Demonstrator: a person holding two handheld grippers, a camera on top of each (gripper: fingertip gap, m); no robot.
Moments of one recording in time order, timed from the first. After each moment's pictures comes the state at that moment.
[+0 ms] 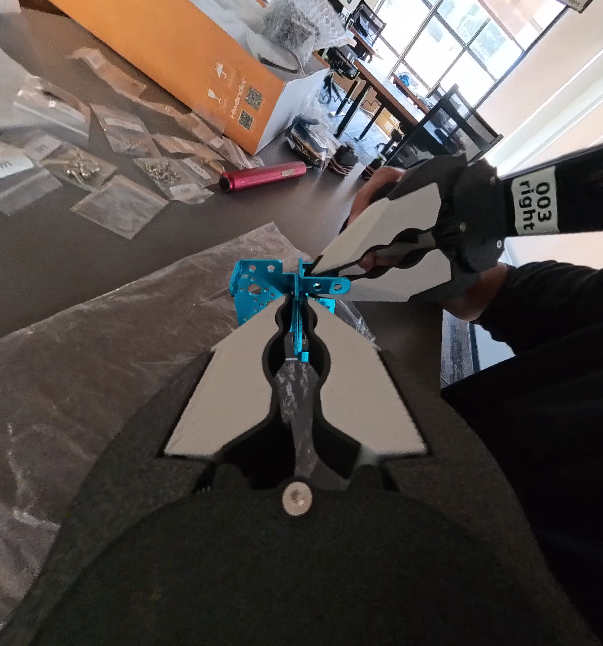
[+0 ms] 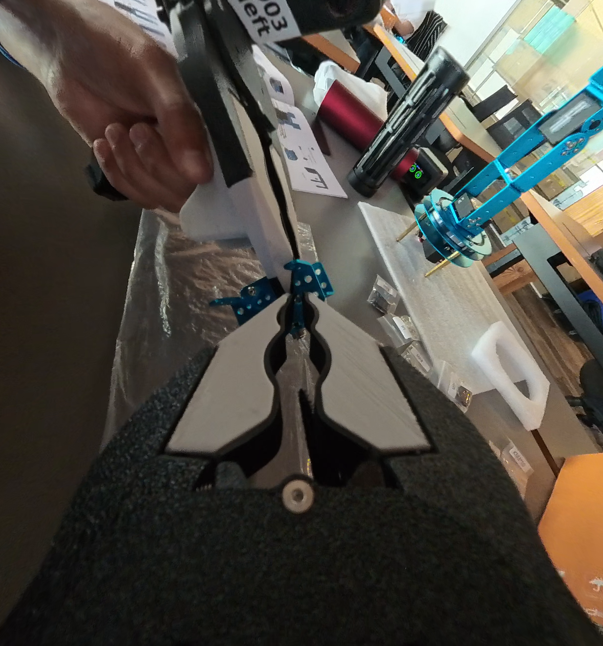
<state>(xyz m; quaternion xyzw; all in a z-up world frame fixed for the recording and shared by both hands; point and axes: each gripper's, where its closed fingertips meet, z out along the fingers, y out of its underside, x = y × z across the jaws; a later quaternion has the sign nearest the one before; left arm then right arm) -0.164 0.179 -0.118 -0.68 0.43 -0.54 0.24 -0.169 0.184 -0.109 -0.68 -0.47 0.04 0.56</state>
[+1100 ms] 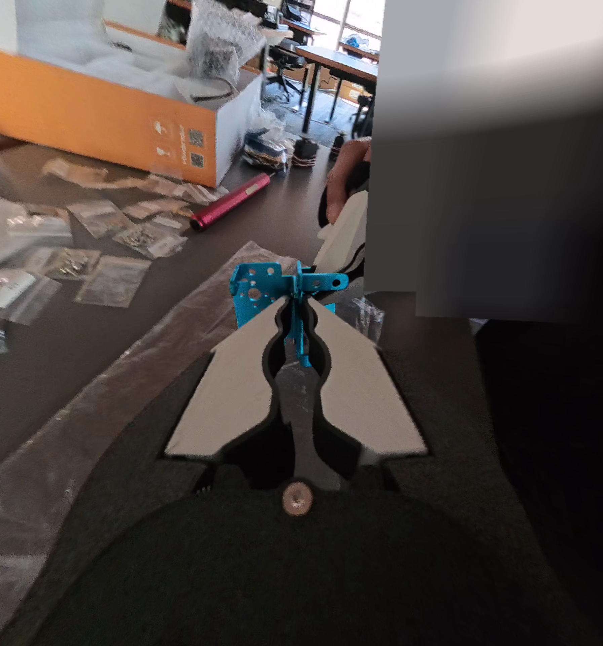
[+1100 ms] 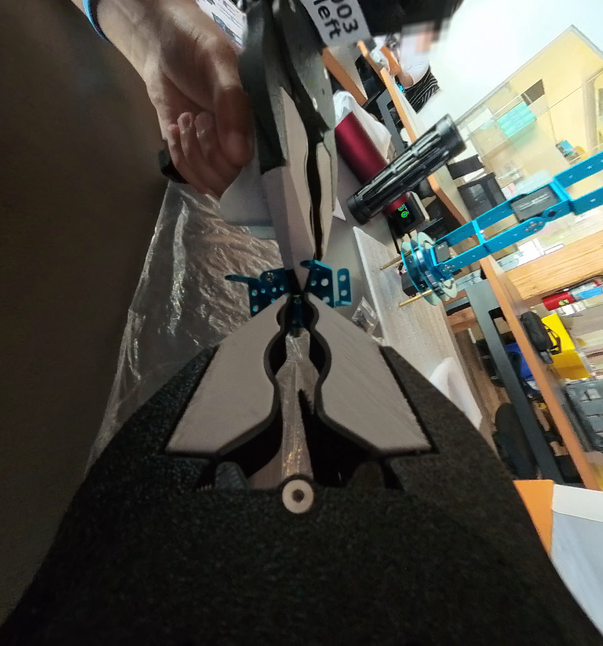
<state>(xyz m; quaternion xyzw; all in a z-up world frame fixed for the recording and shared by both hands) -0.168 0.165 -0.107 -0.58 0.55 -0.51 0.32 -0.176 0.163 -0.107 -0.61 -0.54 -0.03 0.58</state>
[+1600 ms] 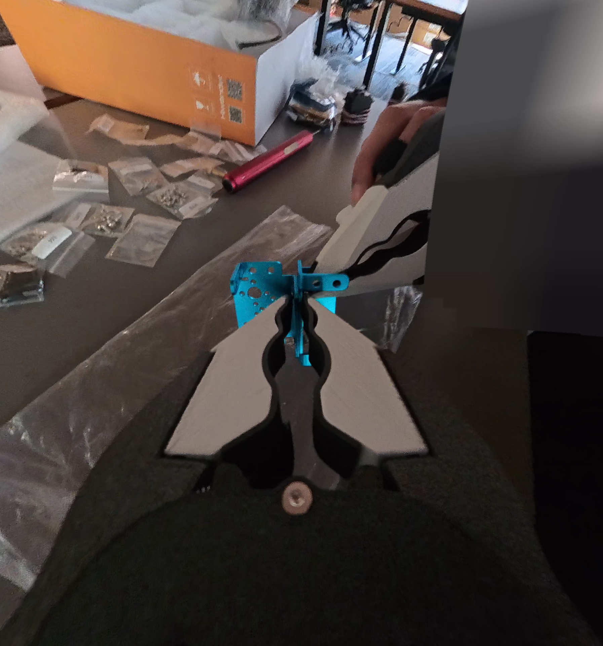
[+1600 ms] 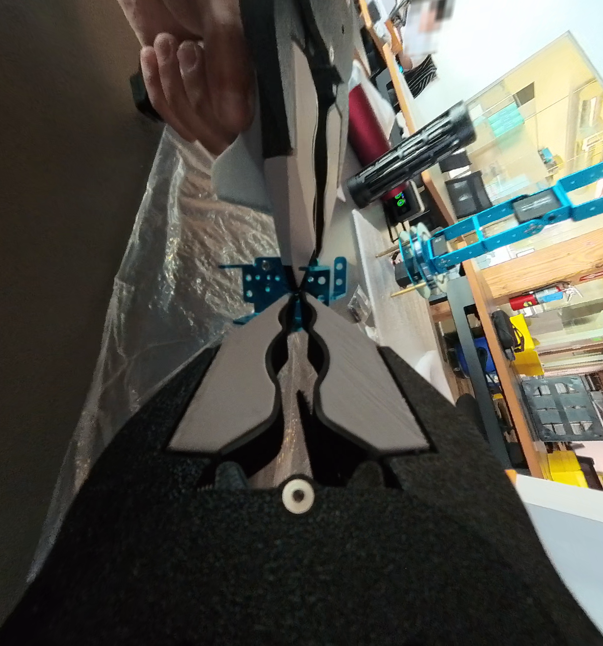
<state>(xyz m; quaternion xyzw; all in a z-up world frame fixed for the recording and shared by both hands) -0.169 0.169 -0.129 -0.63 0.55 -0.43 0.34 -0.174 0.169 -0.127 -0.60 -0.57 -0.09 0.56</state>
